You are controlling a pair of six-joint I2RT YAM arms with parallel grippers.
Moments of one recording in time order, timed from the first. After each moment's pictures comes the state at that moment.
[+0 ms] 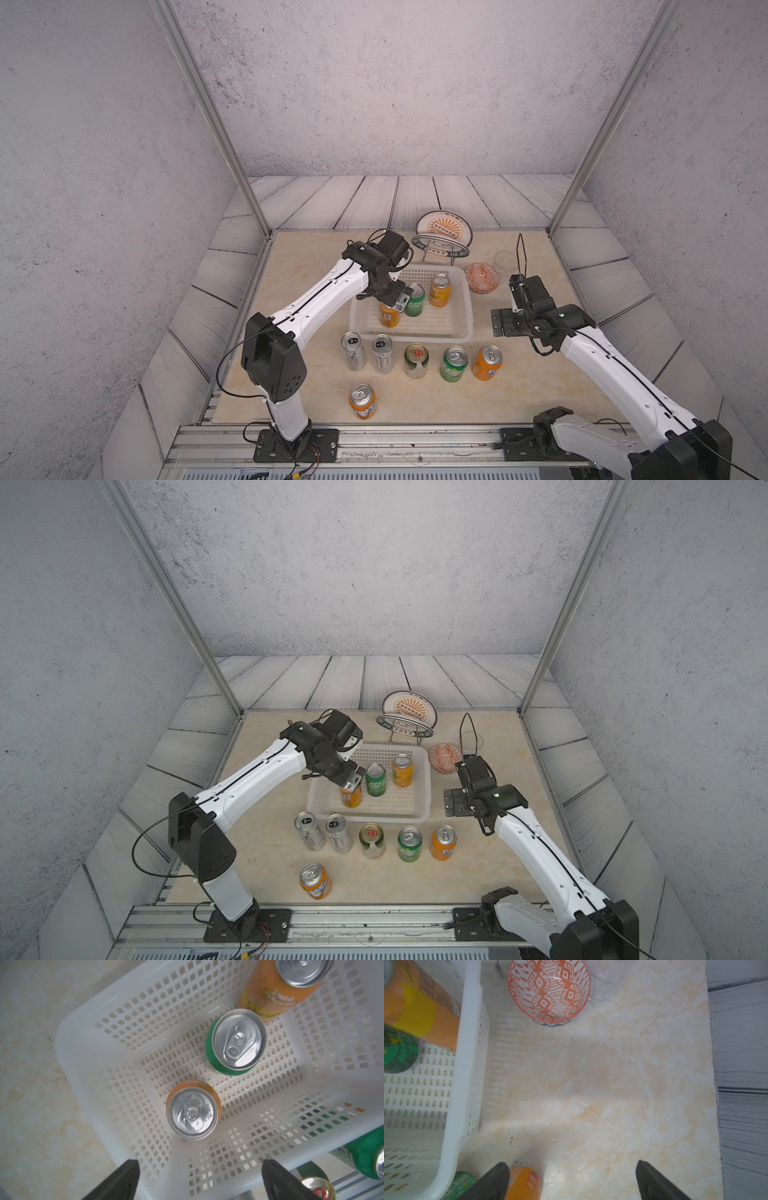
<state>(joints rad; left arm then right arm) -0.67 1.79 1.71 -1.16 -0.04 -0.09 0.34 1.08 0.91 -0.88 0.24 0.22</state>
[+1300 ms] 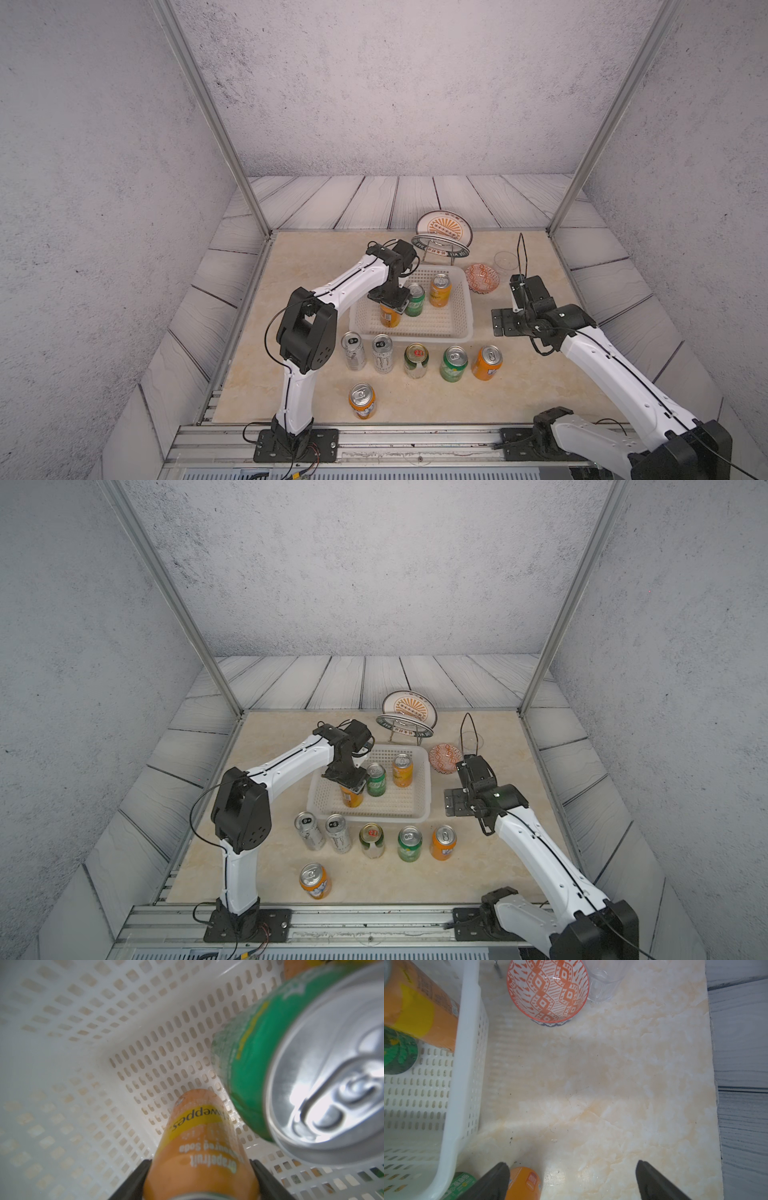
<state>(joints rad) -0.64 2.02 1.74 -1.14 -0.02 -0.08 0.34 1.08 0.91 -0.88 0.23 0.22</state>
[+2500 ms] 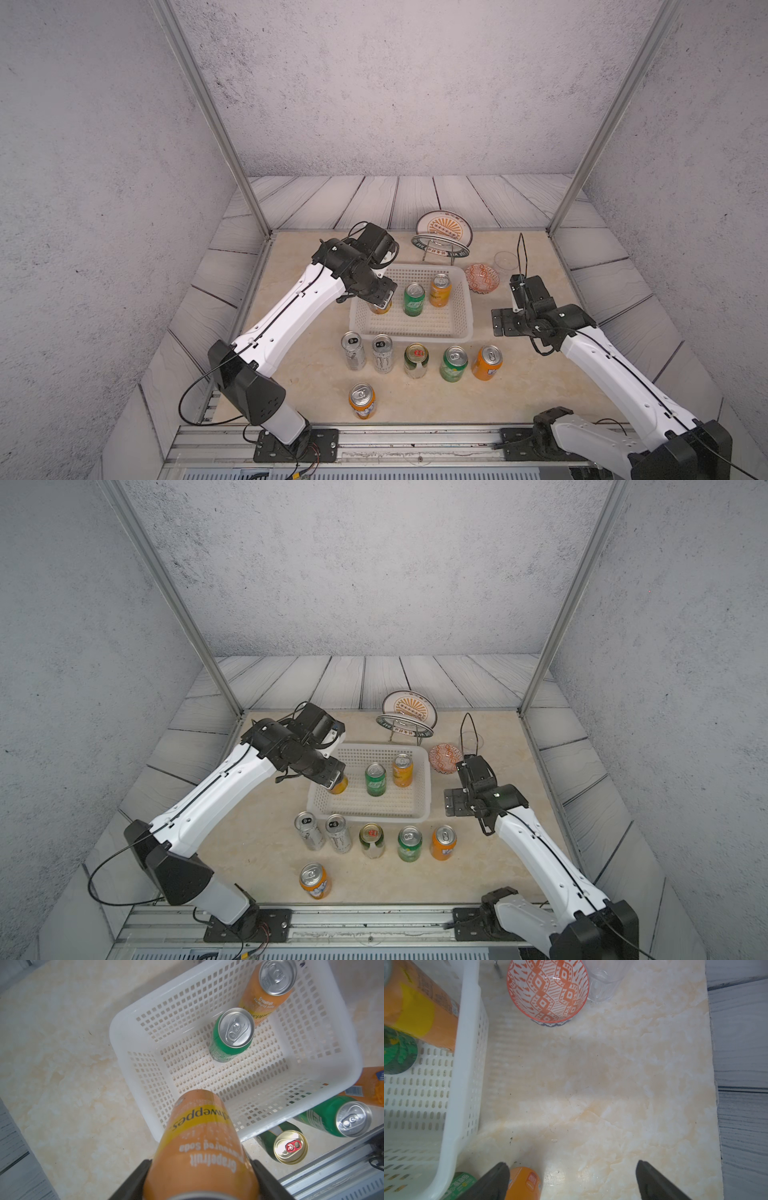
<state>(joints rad) -0.68 1.56 1.73 -1.30 -0.06 -0.11 0.34 1.08 0.91 -0.88 0.23 0.22</state>
